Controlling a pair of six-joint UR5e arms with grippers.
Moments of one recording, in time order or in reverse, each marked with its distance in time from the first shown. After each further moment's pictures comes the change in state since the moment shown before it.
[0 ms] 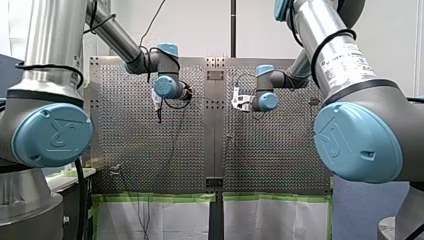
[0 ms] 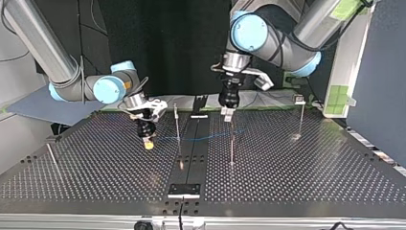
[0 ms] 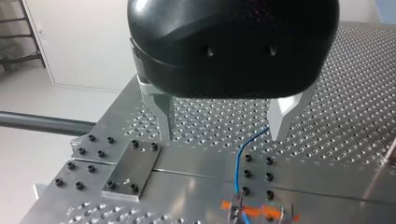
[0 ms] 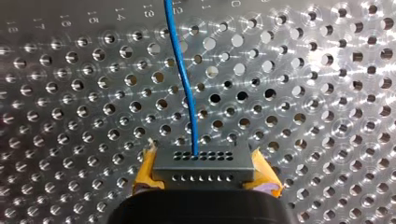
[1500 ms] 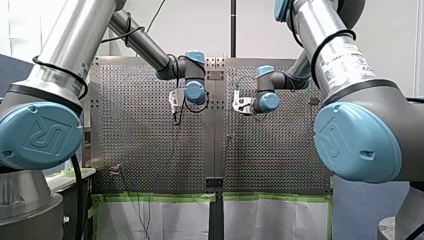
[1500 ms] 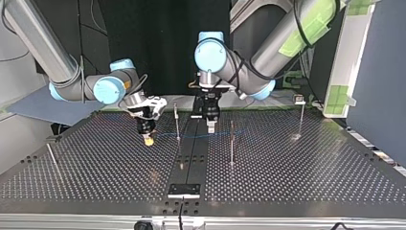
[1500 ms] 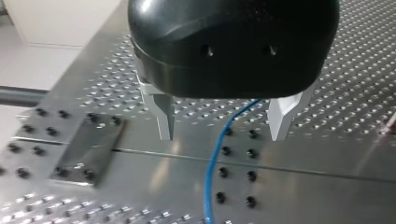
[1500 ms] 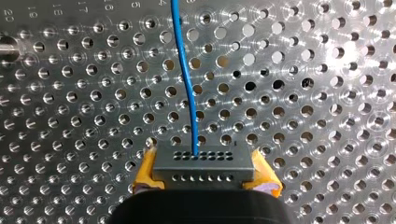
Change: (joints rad) left arm -0.117 -0.238 0.278 -0.072 -0.263 0.040; right arm -0.005 0.003 0.006 0.049 0.006 -0.031
